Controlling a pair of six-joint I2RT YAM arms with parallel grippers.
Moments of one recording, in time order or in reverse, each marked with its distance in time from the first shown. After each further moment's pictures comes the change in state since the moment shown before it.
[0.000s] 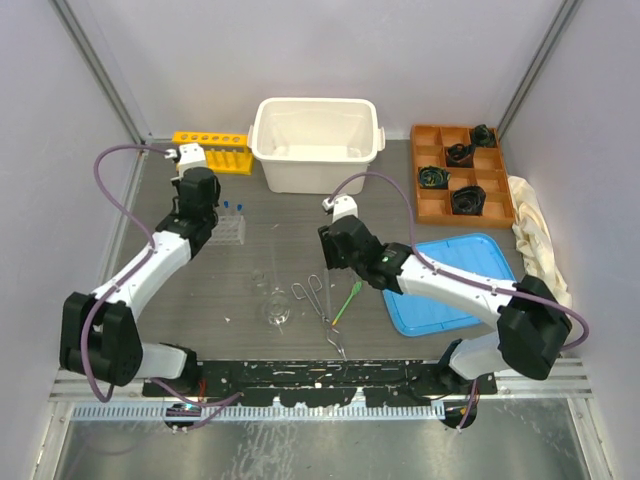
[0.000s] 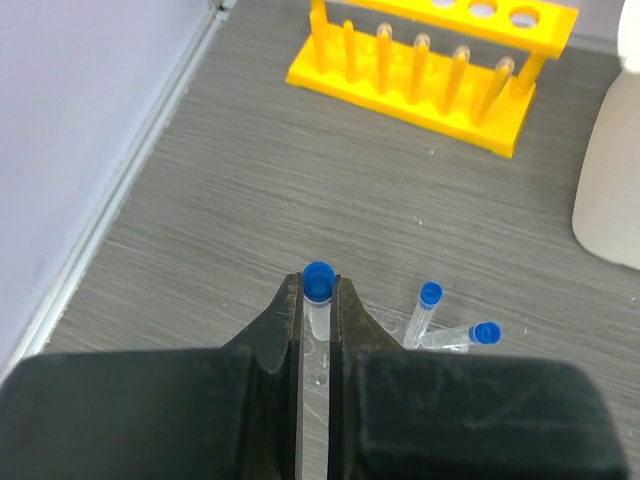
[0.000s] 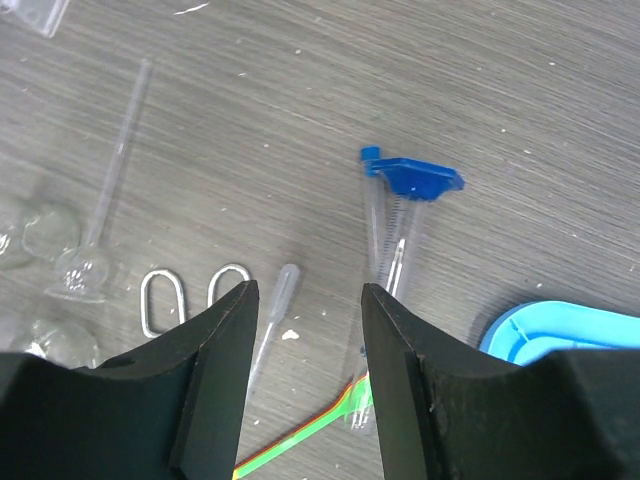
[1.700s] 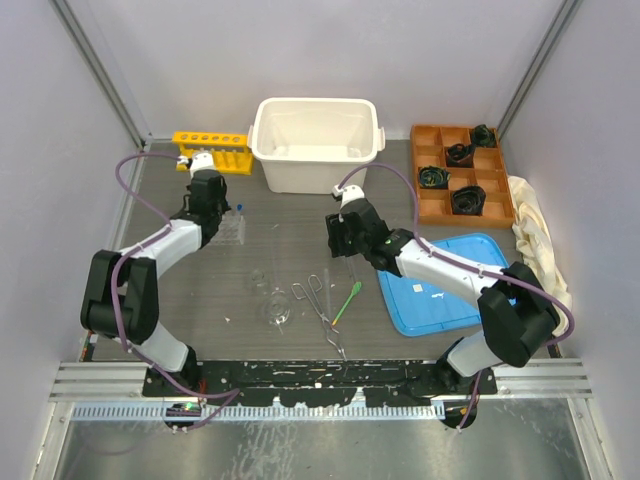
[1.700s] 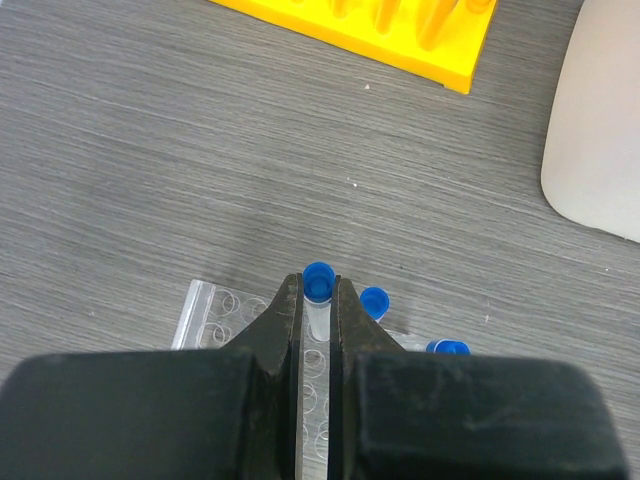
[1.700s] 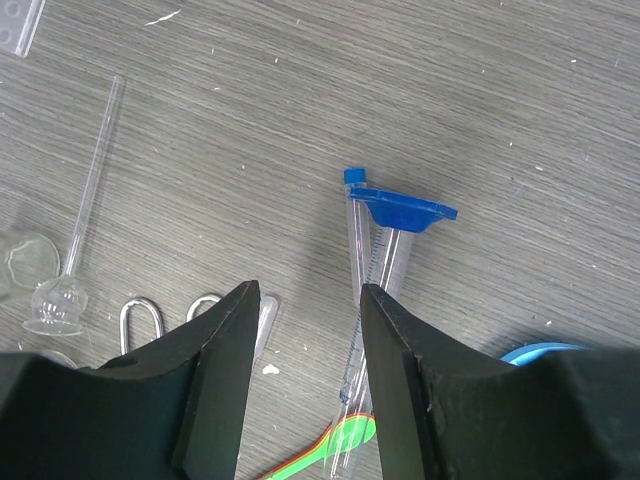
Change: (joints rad) left arm 0.071 0.256 -0.018 0.142 0.235 -0.119; right arm -0.191 0.093 0.016 0.064 -0.212 -0.021
